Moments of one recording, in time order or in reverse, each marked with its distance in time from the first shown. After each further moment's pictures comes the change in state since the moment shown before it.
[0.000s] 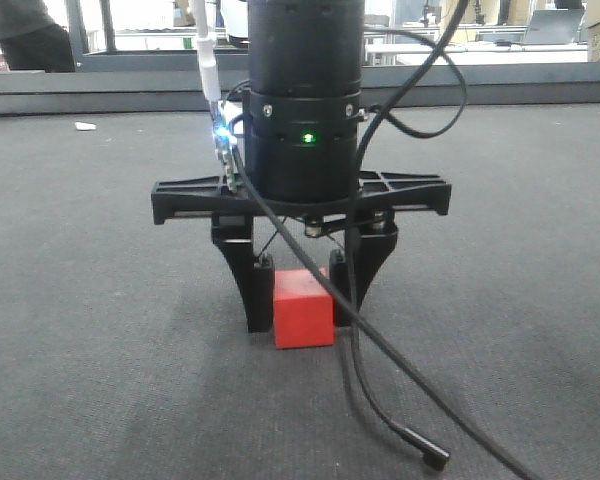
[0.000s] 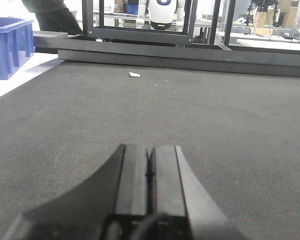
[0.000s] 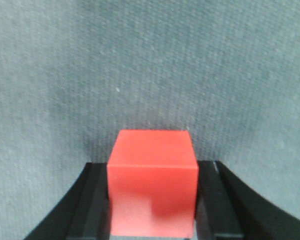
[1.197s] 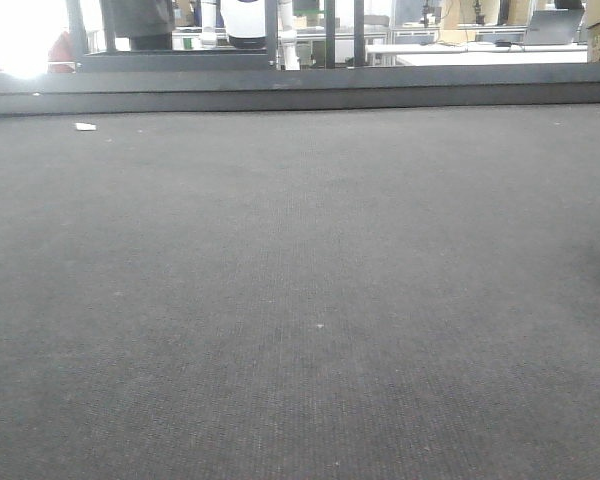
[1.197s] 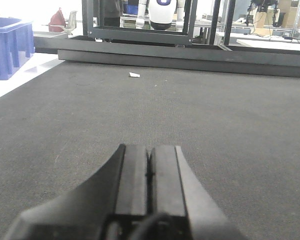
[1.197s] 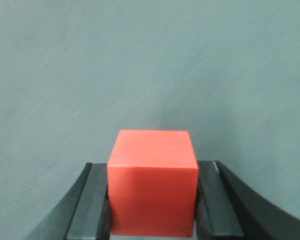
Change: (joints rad) left arm 0.000 0.000 0.000 0.000 0.000 0.000; right arm -0.723 -0.985 0.796 0.089 -0.603 -0.737
